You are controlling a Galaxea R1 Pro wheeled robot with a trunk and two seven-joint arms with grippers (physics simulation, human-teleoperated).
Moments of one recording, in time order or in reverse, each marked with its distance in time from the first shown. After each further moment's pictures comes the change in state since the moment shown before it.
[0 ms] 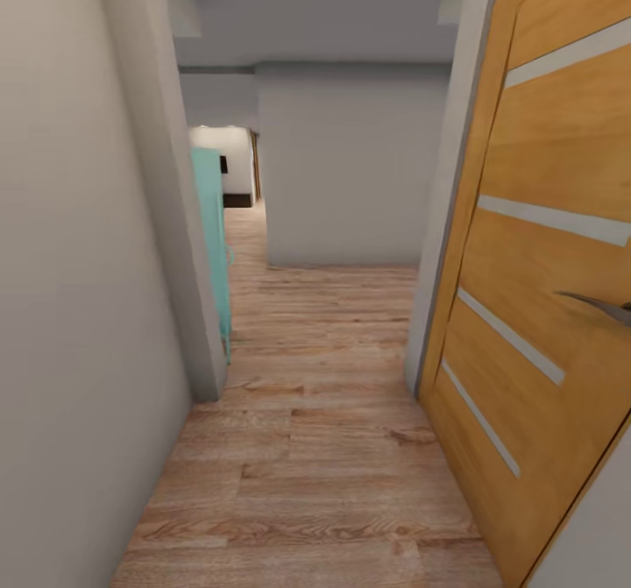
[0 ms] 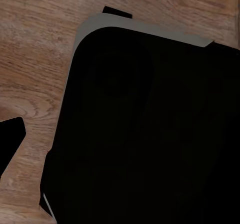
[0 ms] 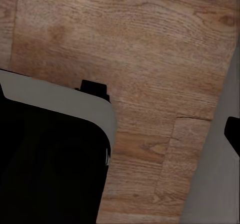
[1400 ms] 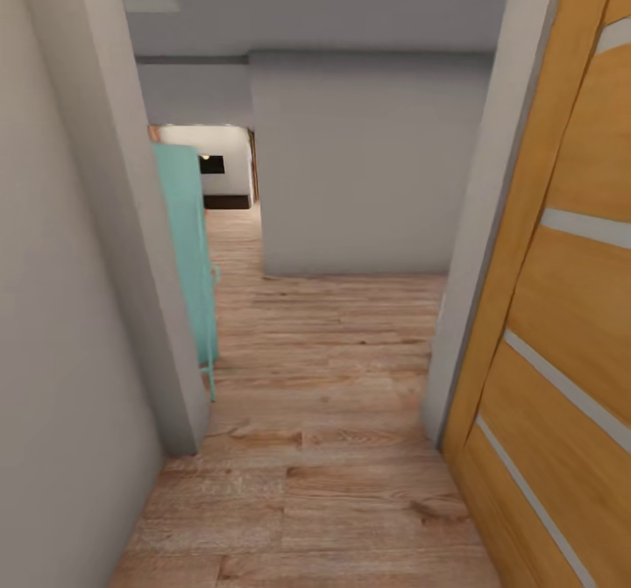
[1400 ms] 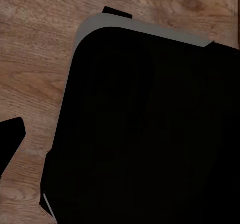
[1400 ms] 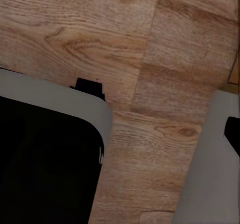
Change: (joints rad) left arm 0.000 0.000 0.000 0.001 -0.001 0.000 0.000; right arm 0.001 -0.010 0.005 0.000 0.006 0.000 0.001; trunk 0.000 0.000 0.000
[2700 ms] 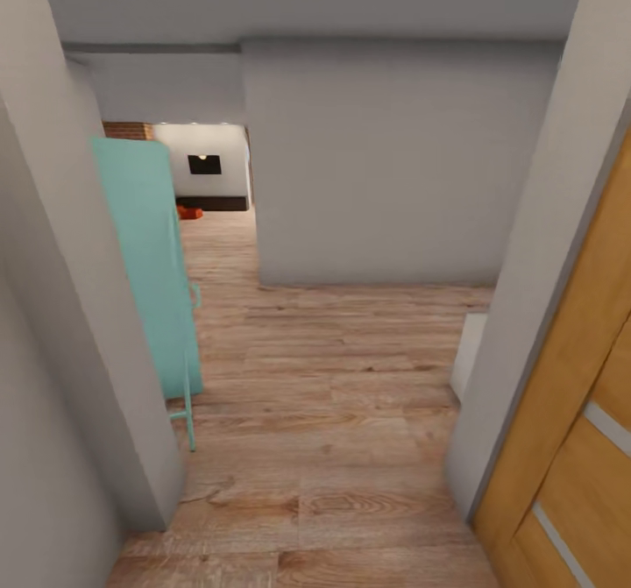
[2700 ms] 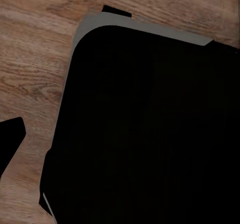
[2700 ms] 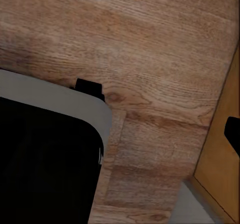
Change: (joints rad) left arm 0.000 -0.001 0.000 0.001 0.000 0.000 0.000; right arm -0.001 0.000 0.002 0.000 0.001 -0.002 -0.001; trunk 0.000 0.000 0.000
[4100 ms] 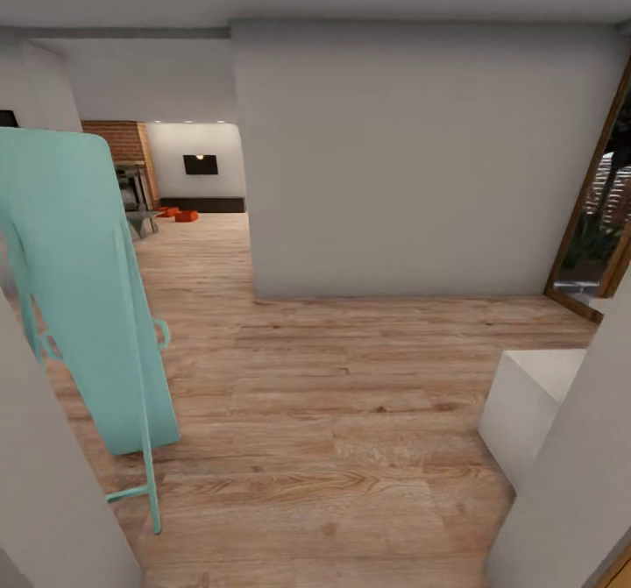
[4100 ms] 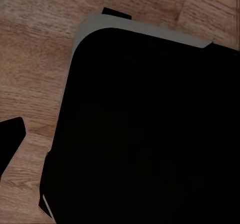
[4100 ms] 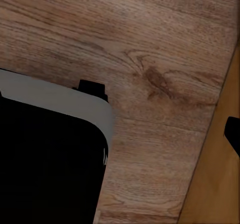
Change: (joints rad) left arm 0.000 0.000 0.000 0.000 0.000 -0.008 0.000; right arm 0.000 0.006 -0.003 0.000 -0.005 0.002 0.000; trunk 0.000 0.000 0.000
